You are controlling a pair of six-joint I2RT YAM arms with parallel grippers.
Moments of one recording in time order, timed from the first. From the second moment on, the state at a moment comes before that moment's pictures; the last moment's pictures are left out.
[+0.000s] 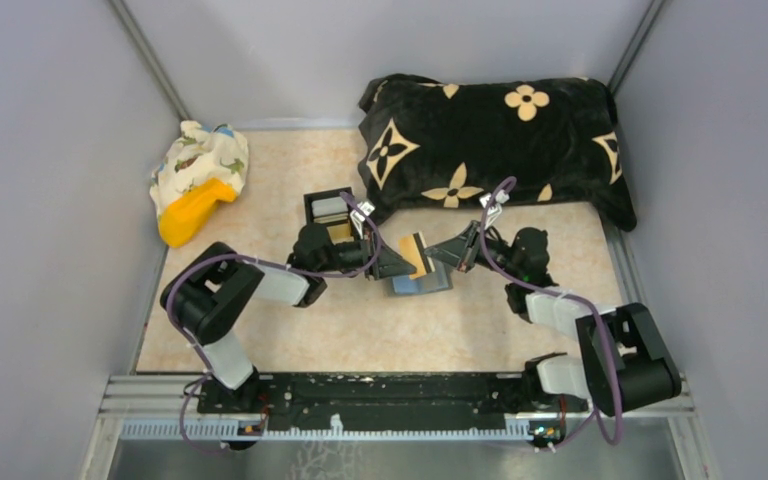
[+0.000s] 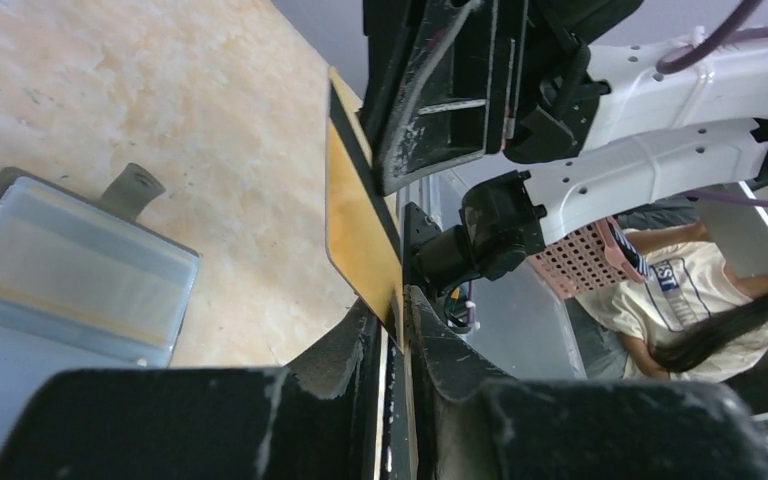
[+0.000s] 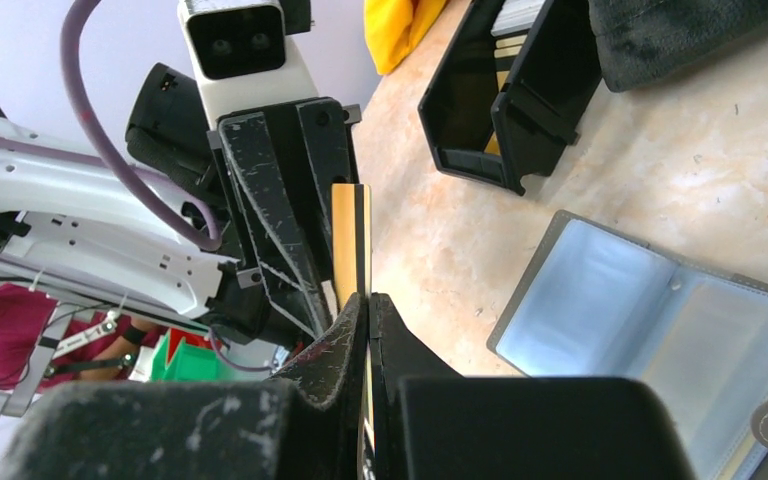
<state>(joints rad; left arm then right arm) -0.66 1.74 0.60 1.22 0.81 -0.90 0.27 1.26 0.34 0.92 -0.83 0.90</state>
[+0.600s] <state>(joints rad) -0.67 1.75 0.60 1.27 0.83 -0.93 0.27 1.29 0.34 0.98 -0.86 0.93</state>
